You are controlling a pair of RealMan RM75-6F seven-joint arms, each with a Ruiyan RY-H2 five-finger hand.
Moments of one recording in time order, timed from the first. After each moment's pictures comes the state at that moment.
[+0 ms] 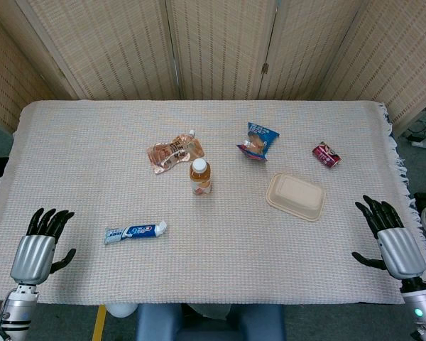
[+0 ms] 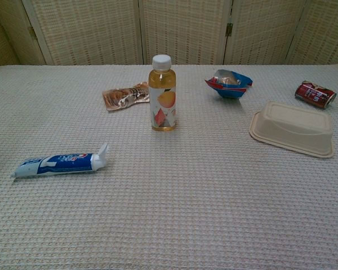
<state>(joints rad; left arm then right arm) -0.16 -1.27 -0.04 -1.62 1.53 1.49 0.22 0.13 -1.13 0.02 -1.51 -1.61 1.45 0.16</state>
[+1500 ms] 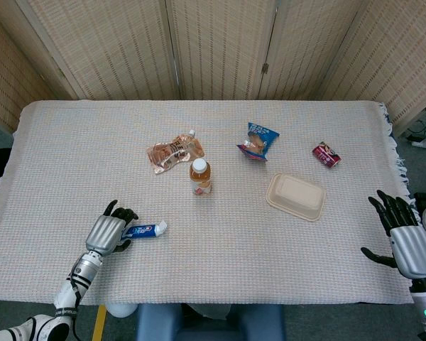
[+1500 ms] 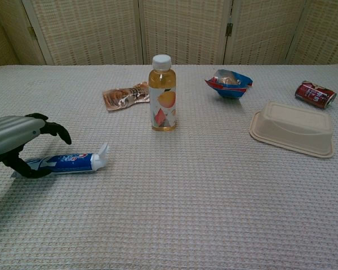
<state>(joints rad) -0.46 -1.53 -0.11 -1.43 1.32 1.04 0.37 0.11 -1.11 0.04 -1.52 -1.59 1.50 0.15</state>
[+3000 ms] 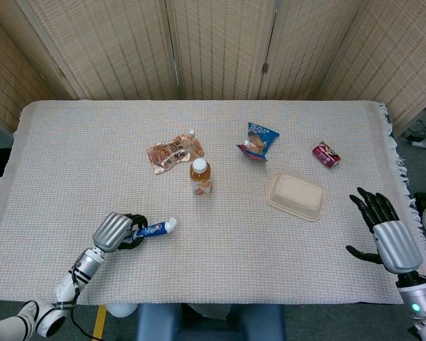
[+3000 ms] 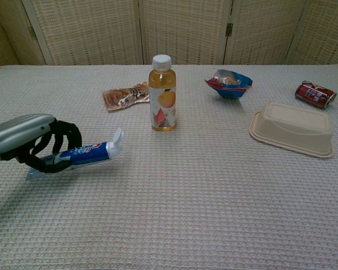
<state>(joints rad) -0.55 -1.63 0.01 -1.05 1.64 1.21 -0.28 0.17 -1.09 0.05 -1.59 -1.65 1.46 0.15</state>
